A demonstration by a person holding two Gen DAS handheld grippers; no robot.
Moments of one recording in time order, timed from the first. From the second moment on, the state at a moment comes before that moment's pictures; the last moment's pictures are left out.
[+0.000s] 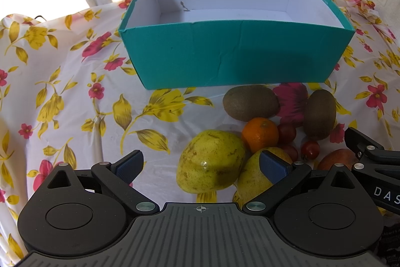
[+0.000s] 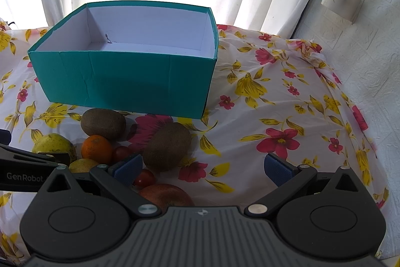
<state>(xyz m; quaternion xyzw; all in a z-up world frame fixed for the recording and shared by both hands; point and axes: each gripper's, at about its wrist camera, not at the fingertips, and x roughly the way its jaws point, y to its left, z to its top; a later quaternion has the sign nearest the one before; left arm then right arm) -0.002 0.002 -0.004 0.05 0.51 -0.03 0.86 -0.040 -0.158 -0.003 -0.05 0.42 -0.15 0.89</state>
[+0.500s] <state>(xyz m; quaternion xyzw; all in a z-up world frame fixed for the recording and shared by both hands) -0.001 0.005 -0.001 0.04 0.51 -0.03 0.86 -0.042 -0.159 -0.003 -0.04 0.42 -0.14 0.89</state>
